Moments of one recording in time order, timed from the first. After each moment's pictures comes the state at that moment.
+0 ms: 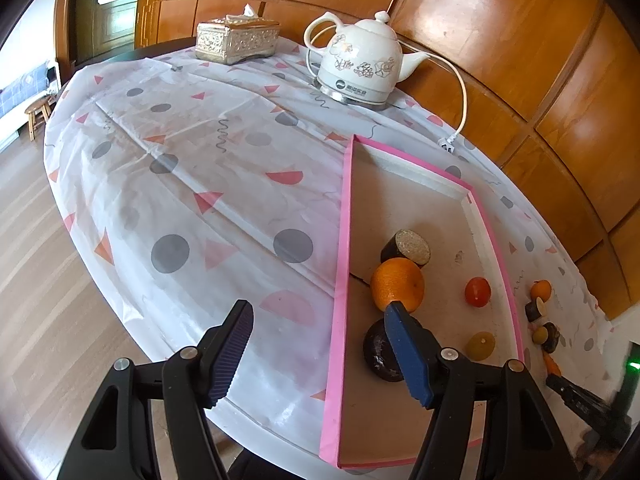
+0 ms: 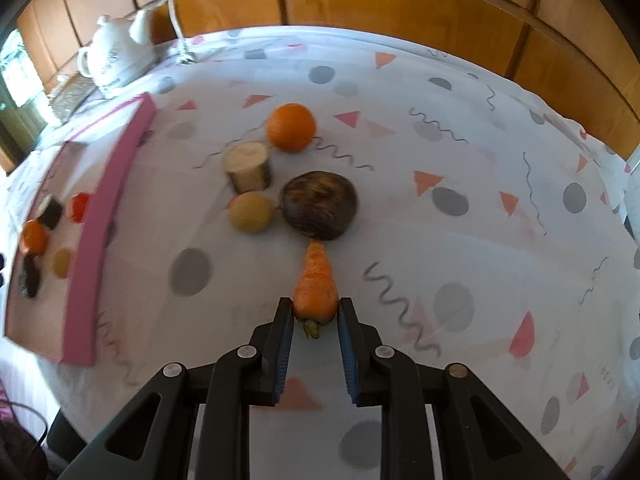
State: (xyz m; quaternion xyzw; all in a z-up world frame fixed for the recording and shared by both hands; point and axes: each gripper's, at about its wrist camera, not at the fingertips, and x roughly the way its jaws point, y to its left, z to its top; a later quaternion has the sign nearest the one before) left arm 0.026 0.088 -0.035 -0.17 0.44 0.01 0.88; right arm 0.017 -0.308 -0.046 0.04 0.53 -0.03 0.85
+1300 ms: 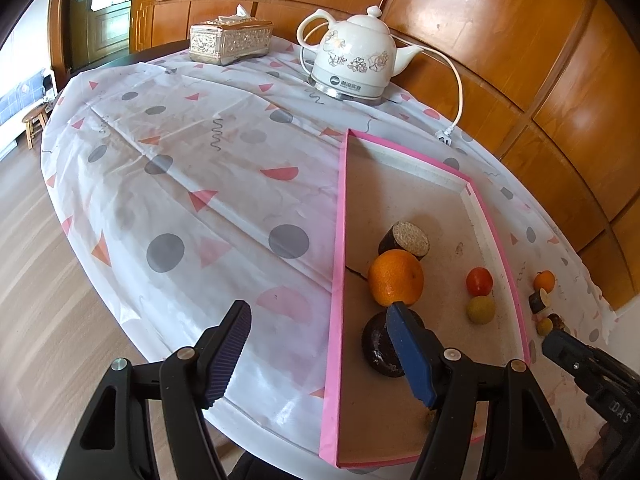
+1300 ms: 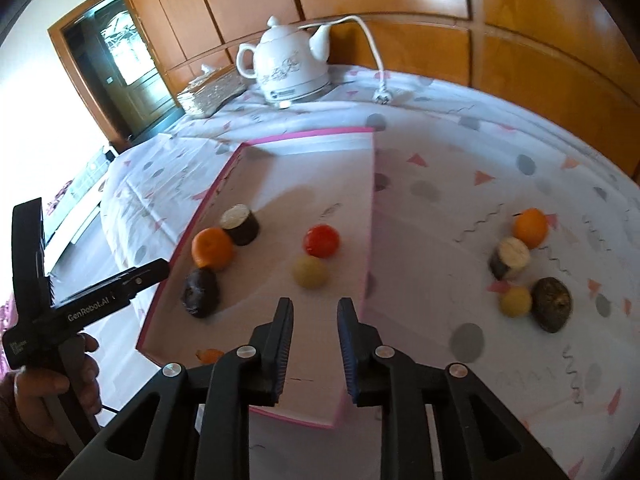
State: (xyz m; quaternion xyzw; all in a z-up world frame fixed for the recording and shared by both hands) left arm 0.026 0.083 -0.039 -0.16 0.44 0.01 0.88; right arm 0.029 -0.169 0.005 0.03 0.47 0.17 0.87
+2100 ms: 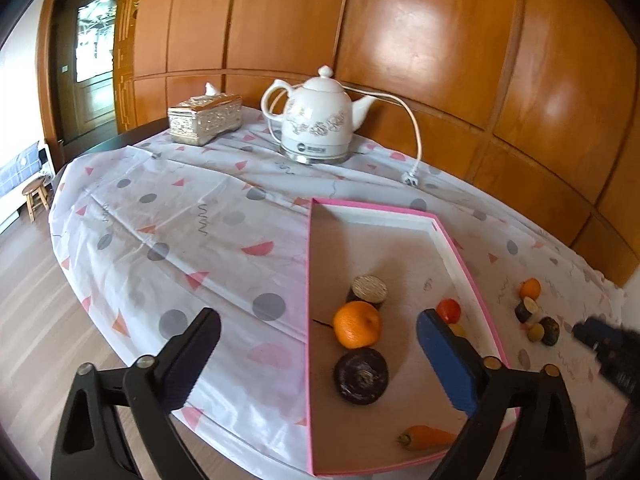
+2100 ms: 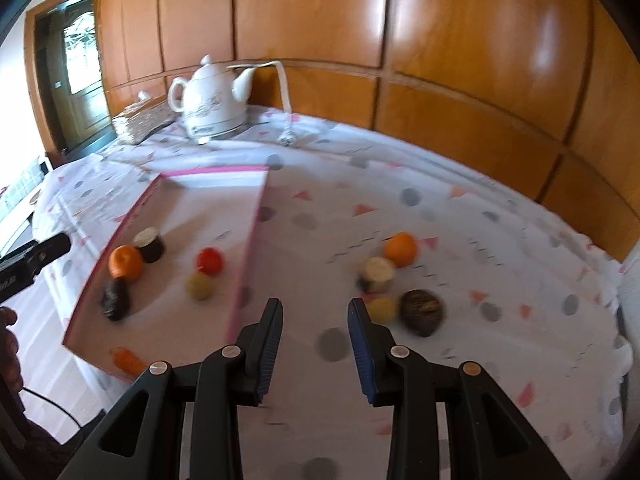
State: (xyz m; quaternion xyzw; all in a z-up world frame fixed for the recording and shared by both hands) left arm 0.013 0.060 0.005 -0.08 0.35 -0.01 0.93; right arm 0.004 -0.220 0.031 -0.03 0.40 0.02 0.92
